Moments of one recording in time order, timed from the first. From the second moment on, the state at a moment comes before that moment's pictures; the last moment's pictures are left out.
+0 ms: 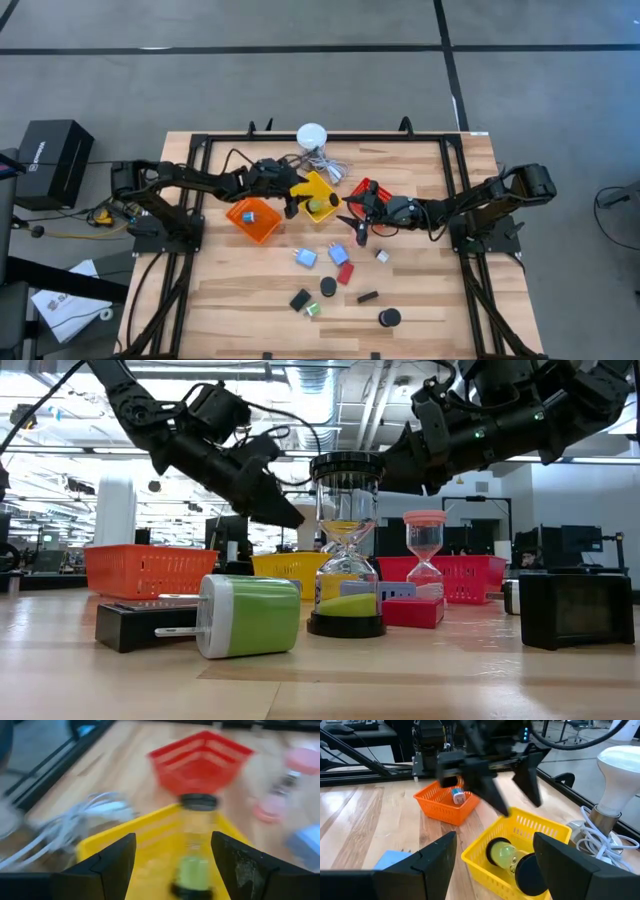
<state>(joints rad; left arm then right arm) 0.28 1.54 0.63 0.45 0.06 0.07 0.07 1.49 0.51 0.73 0.34 0.07</state>
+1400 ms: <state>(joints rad) 0.22 1.78 0.95 0.11 0.04 0.18 0.09 1.43 0.57 0.39 0.34 0.07</state>
